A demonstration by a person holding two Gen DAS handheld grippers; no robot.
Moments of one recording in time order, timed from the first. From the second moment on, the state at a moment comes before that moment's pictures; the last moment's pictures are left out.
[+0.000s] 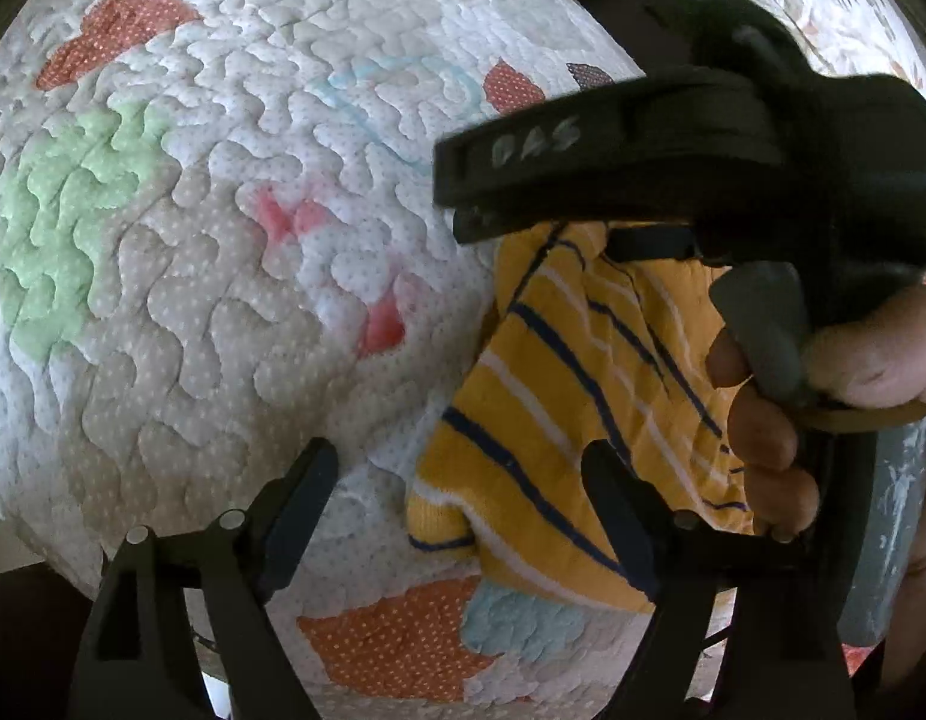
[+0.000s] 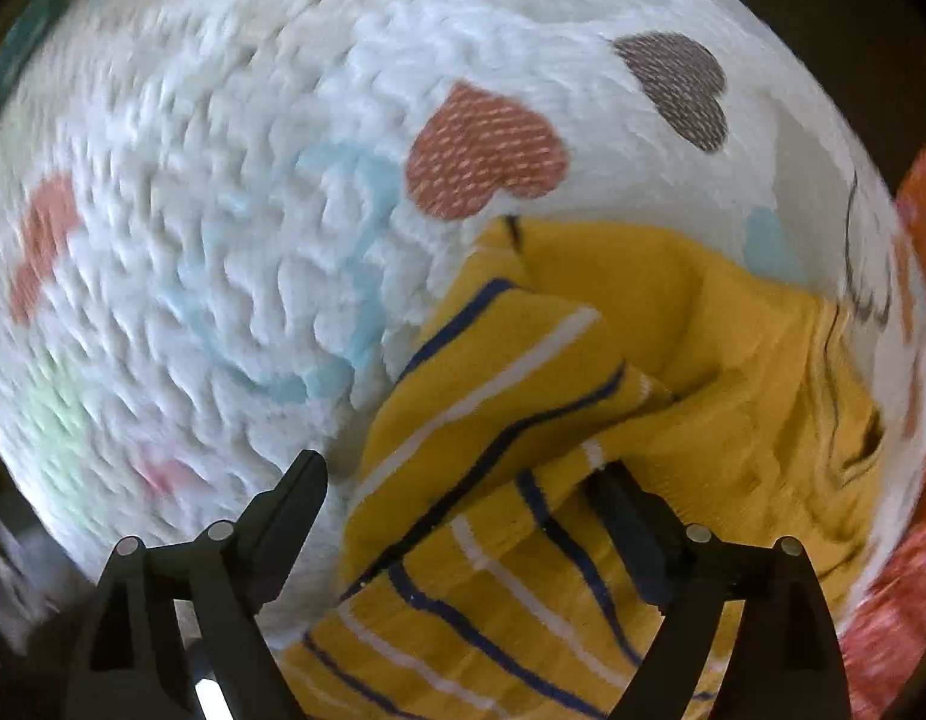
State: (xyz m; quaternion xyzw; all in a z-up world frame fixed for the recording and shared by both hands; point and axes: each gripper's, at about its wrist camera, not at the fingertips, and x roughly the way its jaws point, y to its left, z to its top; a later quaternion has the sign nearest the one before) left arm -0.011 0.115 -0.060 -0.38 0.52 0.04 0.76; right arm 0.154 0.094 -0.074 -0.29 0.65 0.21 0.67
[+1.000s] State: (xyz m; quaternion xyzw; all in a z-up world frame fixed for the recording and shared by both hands) left arm 0.025 -0.035 -0.017 -0.35 0.51 -0.22 0.75; right arm 0.165 -0.325 -0.004 0.02 0.59 0.06 0.81
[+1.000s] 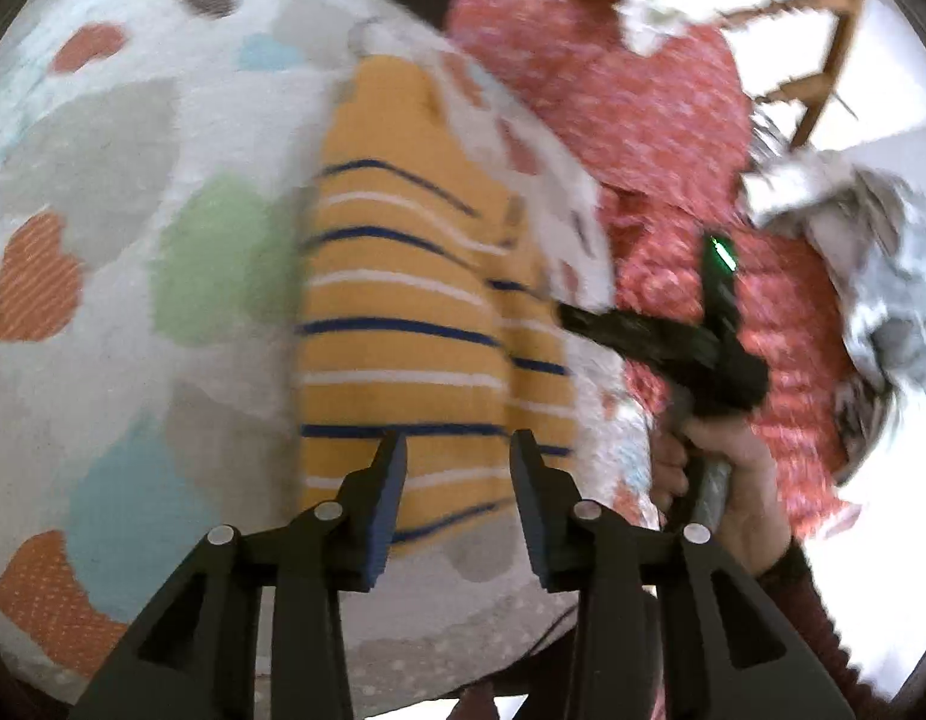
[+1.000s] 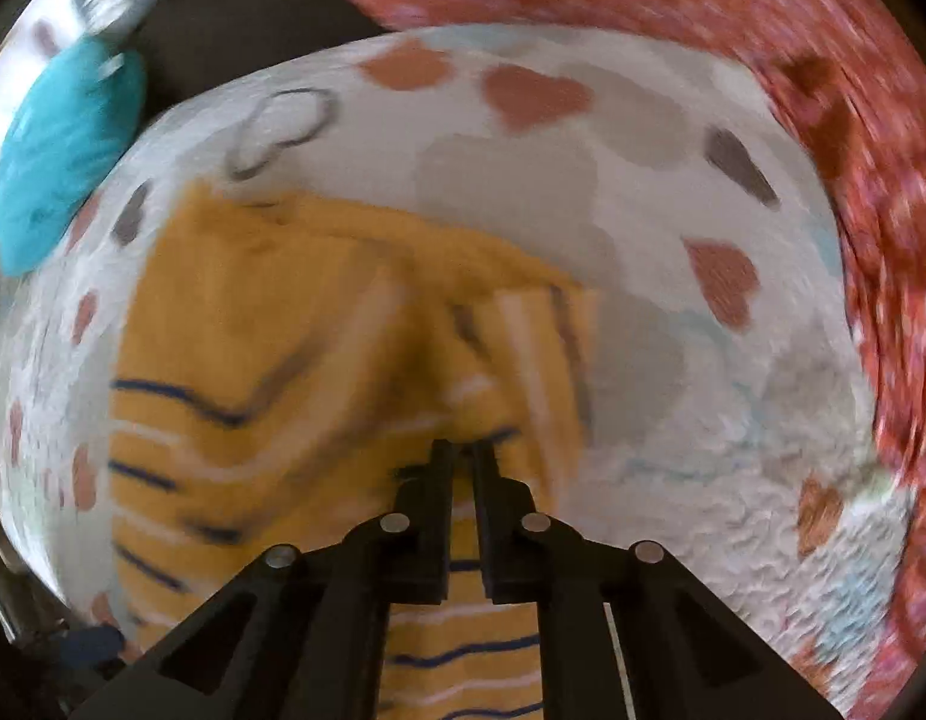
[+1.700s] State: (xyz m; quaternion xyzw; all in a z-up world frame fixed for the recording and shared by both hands) left arm 0.034 0.001 -0.031 -0.33 0.53 -0.13 0.77; right arm 0.113 -0.293 0.018 0.13 0.53 0.13 0.83
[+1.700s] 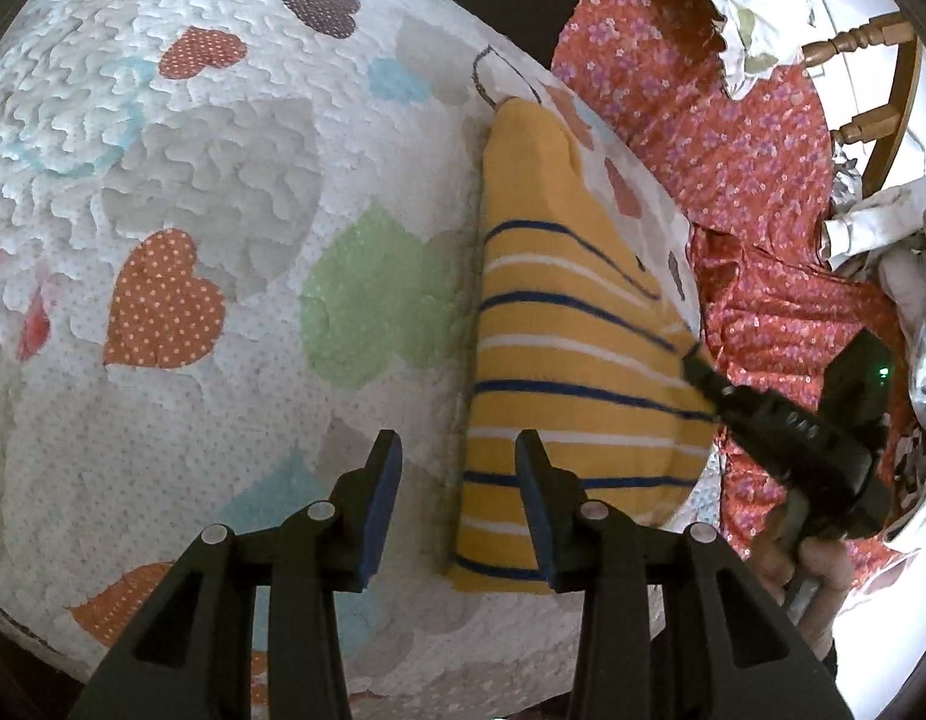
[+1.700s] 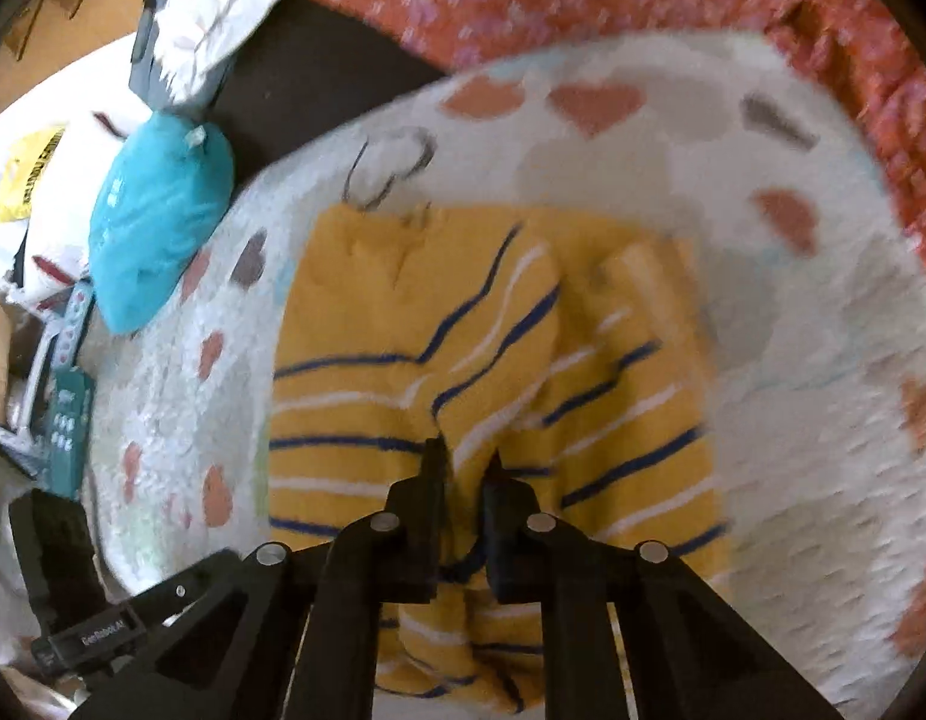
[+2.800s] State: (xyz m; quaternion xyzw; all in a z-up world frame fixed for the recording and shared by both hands) left arm 0.030 -0.087 -0.041 -0.16 0.59 -0.14 0.77; right arm 0.034 -0.346 -0.007 0.13 0.55 0.11 0.82
